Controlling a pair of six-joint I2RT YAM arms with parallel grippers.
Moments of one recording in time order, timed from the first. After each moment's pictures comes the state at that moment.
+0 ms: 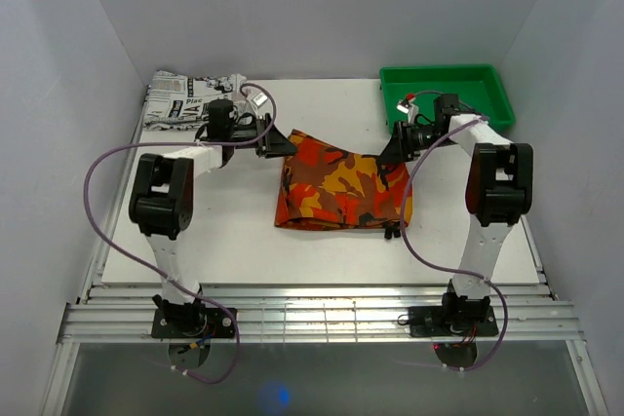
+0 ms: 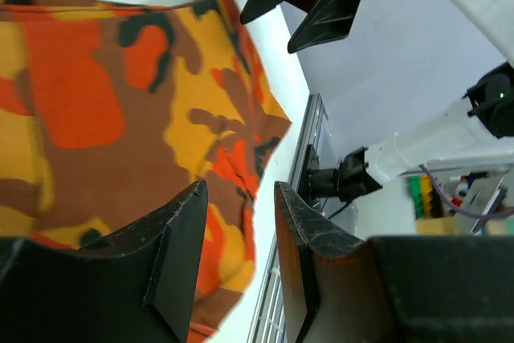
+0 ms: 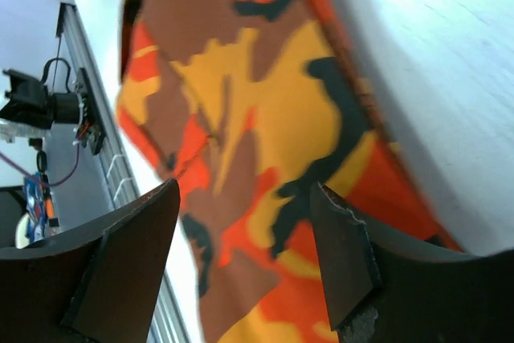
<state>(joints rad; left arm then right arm) -0.17 1.90 1.21 0.25 1.18 -0.63 0.02 1.99 1.51 -0.78 -1.09 -0.32</state>
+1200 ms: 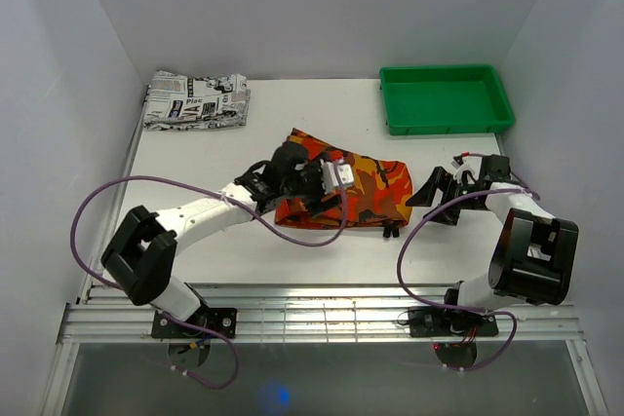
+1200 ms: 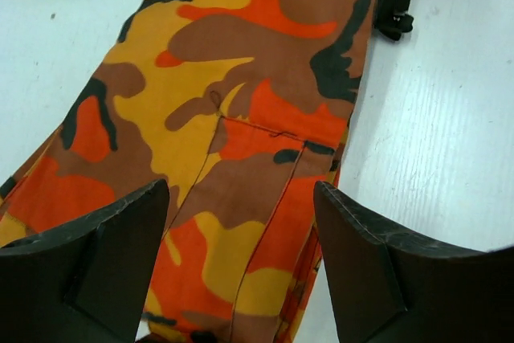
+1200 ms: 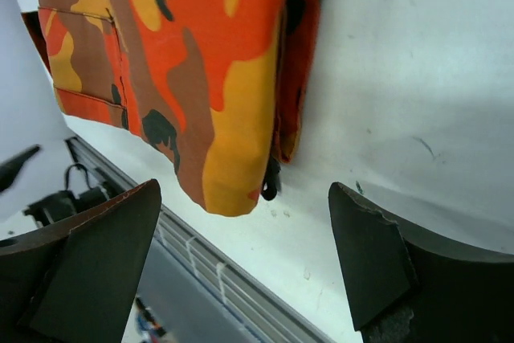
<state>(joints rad) -0.74 1.50 1.02 -0.07 0.39 0.52 -0.23 1.45 0.77 -0.53 -0.81 0.12</state>
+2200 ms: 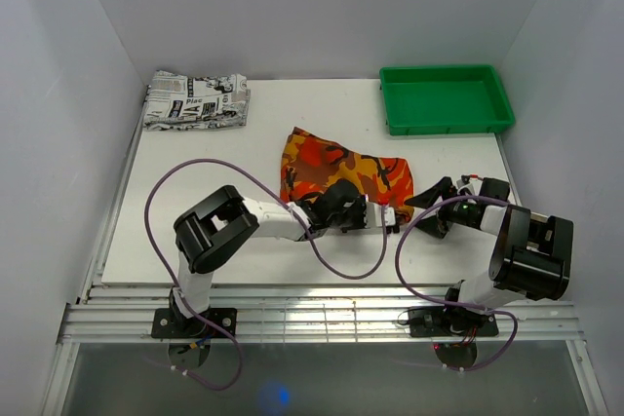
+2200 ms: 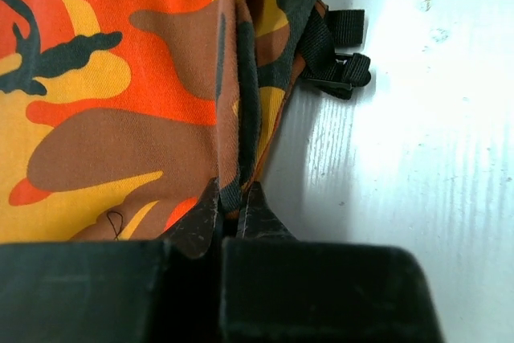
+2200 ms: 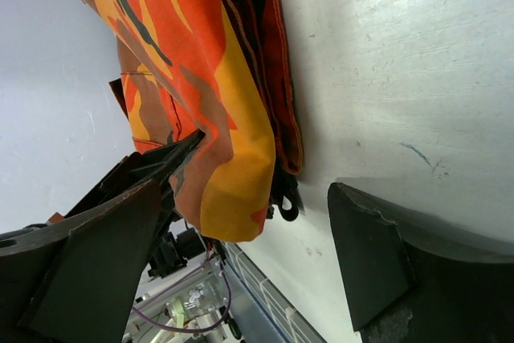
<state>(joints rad) -1.01 1.94 1.05 0.32 0.14 0.63 -0.31 1.49 0.49 -0.04 -0.95 0.57</state>
